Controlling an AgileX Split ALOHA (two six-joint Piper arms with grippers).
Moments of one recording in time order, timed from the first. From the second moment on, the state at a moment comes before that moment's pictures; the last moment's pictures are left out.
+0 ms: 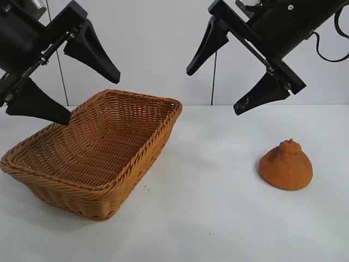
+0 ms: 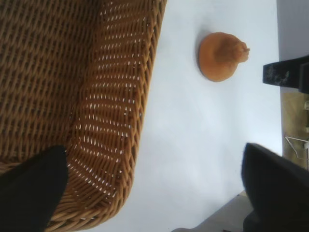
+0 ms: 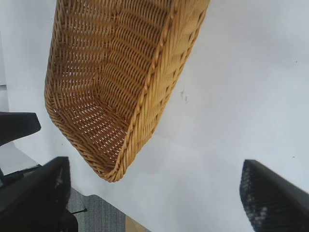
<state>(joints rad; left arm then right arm) -0.20 1.62 -1.03 -0.93 0.74 0.38 0.25 1.81 -1.33 0.74 0.98 -0.20</state>
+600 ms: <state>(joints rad) -0.20 1.62 -1.03 -0.93 0.74 0.38 0.25 1.81 -1.33 0.74 0.97 -0.18</state>
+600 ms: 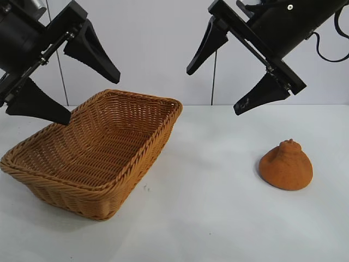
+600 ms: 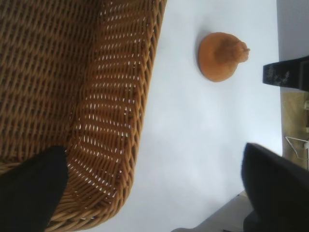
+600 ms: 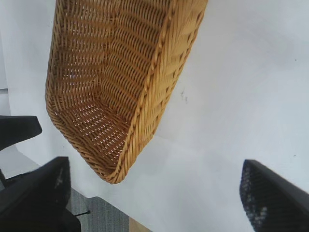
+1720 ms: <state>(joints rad) -0.20 1.39 -0.97 -0.56 0.86 -0.08 0.25 1.81 -1.33 0.74 0.95 -0.17</state>
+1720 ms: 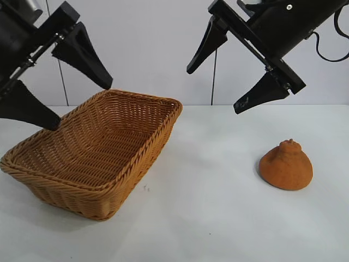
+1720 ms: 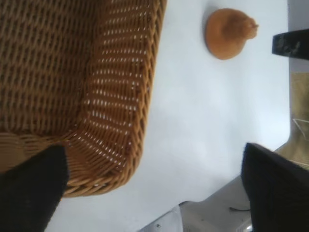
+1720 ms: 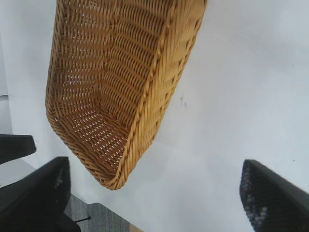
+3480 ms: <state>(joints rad) -0.34 1.82 -0.87 -0.24 0.42 -1.05 0.25 1.81 -1.33 0.74 0.94 -0.17</state>
